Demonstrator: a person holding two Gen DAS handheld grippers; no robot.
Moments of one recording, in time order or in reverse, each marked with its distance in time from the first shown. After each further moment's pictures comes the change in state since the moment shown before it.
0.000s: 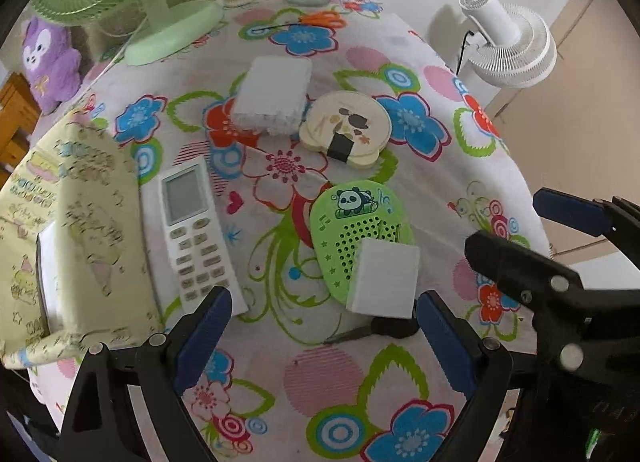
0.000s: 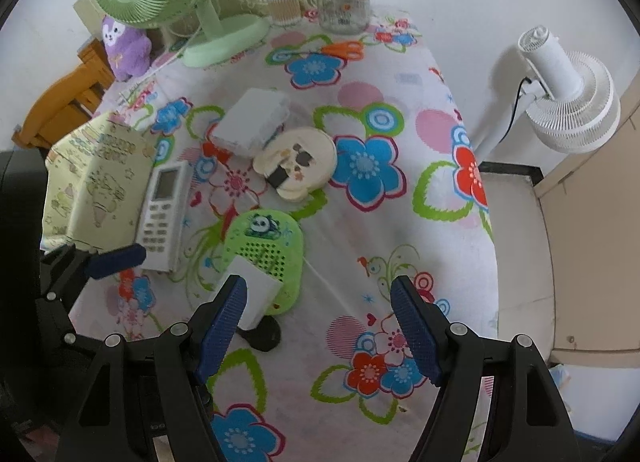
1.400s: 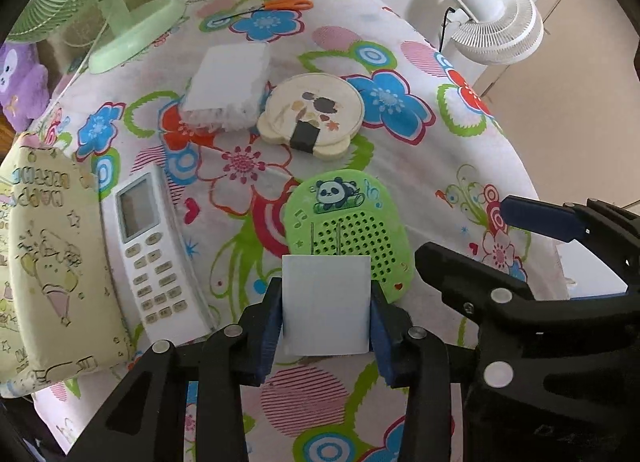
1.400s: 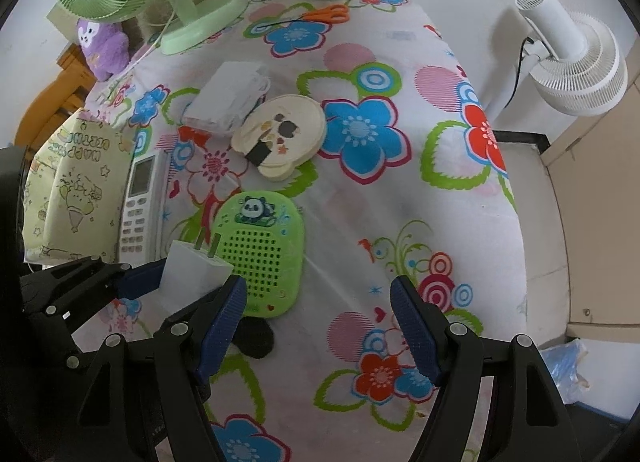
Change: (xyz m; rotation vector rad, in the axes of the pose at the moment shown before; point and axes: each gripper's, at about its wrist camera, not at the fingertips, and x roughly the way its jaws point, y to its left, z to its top) left arm 0.021 -0.011 0.005 0.067 0.033 -0.031; right arm 0.032 -0.008 -0.003 0.075 0.069 0.033
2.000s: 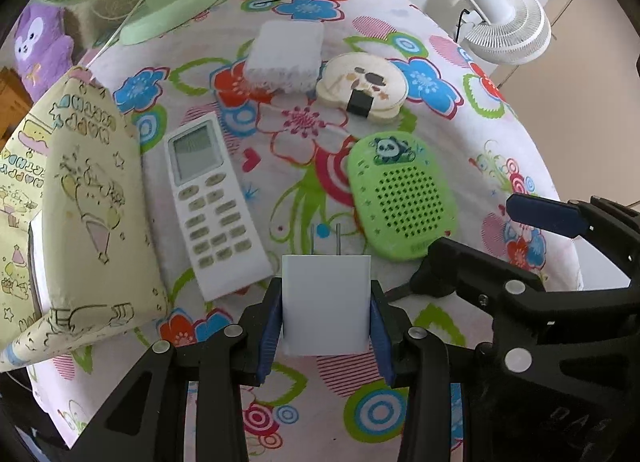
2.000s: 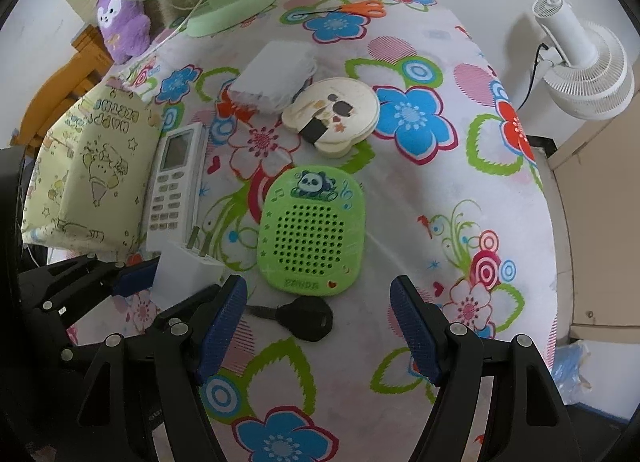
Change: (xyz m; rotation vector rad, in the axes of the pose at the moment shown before) left arm -0.013 0.036 -0.037 -0.022 0.005 0.009; right arm 0.004 0.039 -0.018 -0.028 0.002 0.001
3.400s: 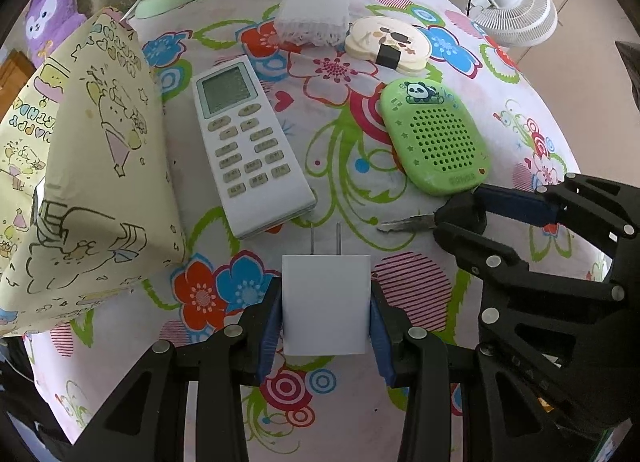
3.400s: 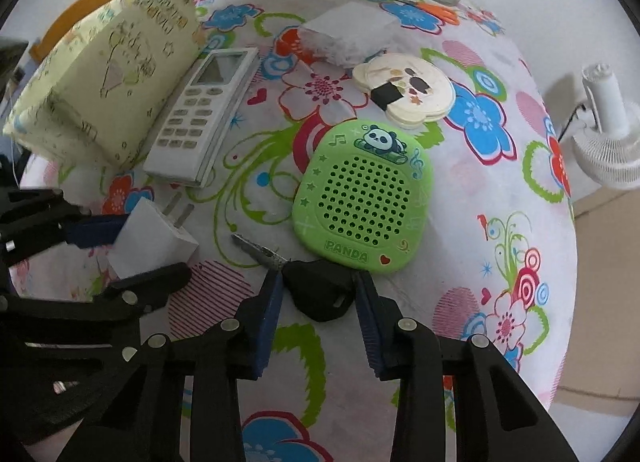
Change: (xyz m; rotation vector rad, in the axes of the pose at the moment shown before) left arm 0.006 0.019 -0.041 0.002 0.033 0.032; right arm 0.036 0.040 -0.031 -0.248 -0.002 -0.056
